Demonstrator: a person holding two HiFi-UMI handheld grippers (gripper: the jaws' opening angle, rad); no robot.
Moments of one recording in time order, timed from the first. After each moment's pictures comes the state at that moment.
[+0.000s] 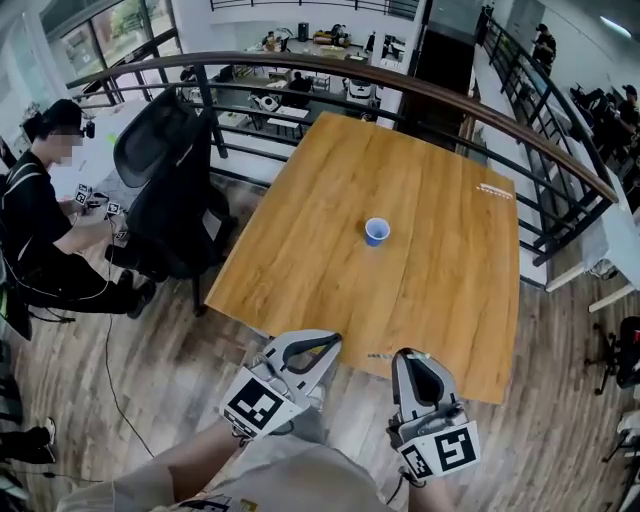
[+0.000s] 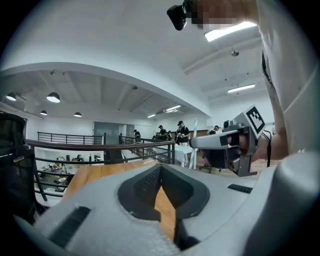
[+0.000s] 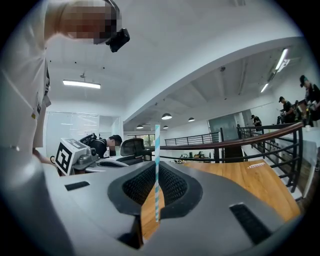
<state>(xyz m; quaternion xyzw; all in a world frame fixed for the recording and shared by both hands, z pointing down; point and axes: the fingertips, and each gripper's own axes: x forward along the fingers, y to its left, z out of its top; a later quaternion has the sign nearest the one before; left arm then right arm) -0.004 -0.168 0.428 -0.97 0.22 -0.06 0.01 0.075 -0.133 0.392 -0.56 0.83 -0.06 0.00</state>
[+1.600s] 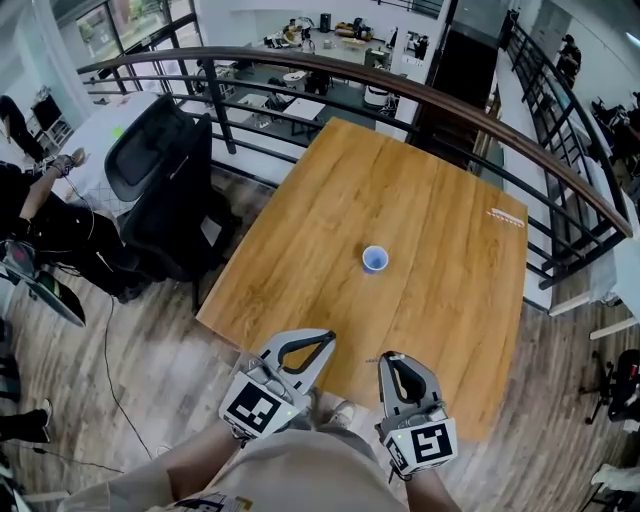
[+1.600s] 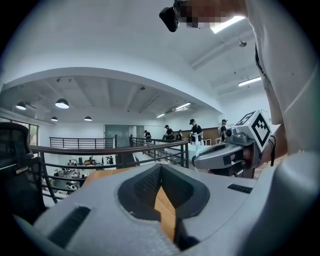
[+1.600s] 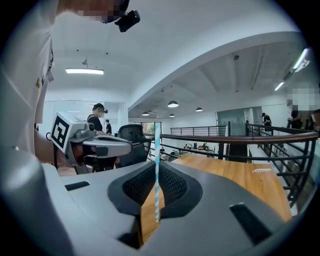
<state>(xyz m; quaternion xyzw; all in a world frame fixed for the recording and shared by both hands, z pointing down) 0.037 -0.275 0.399 -0.96 0.29 -0.06 0.00 0.117 -0.245 0.414 -0.53 0.84 -0.07 -0.09</state>
